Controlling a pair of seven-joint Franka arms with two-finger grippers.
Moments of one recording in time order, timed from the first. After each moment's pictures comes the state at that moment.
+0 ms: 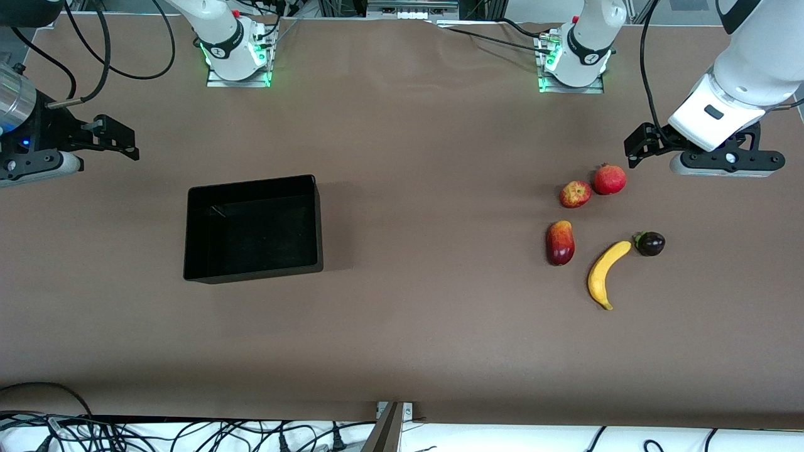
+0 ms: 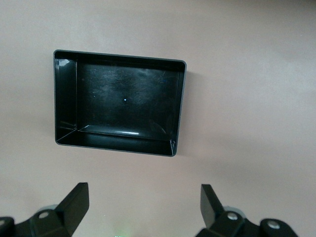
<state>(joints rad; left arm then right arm) -0.09 -0.02 -0.08 -1.69 0.07 1.68 -0.14 0.15 0.09 -0.09 -1.49 0.03 1.52 -0.15</state>
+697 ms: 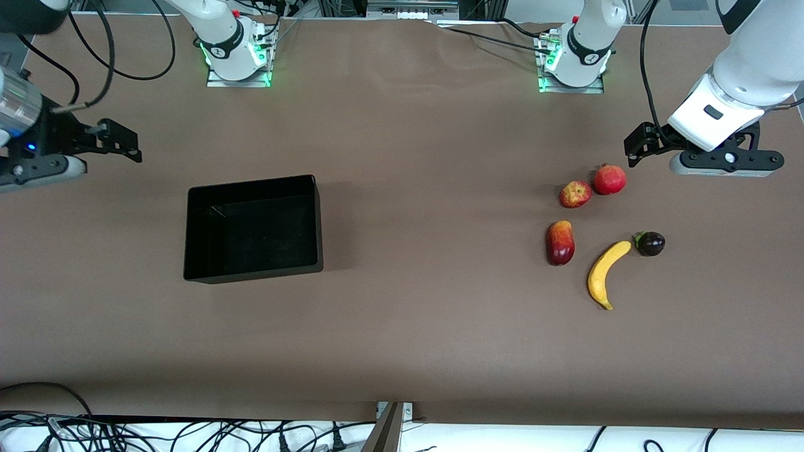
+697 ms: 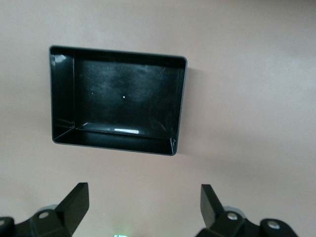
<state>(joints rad) -0.09 -0.02 -0.08 -1.69 0.07 1.67 -0.14 0.15 0.12 -0.09 -1.53 0.03 1.55 -0.15</state>
